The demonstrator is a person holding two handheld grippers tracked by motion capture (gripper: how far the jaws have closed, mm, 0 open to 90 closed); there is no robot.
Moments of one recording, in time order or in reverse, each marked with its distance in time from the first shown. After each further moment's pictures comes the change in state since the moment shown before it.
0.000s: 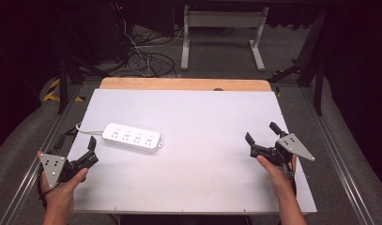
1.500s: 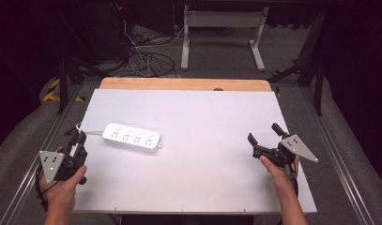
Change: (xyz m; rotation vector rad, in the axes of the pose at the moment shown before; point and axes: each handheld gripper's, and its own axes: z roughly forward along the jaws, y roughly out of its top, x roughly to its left) left arm -0.003 0.014 0.000 0.083 0.015 -0.090; right arm -0.004 -0.001 -0.005 0.002 -0.003 0.015
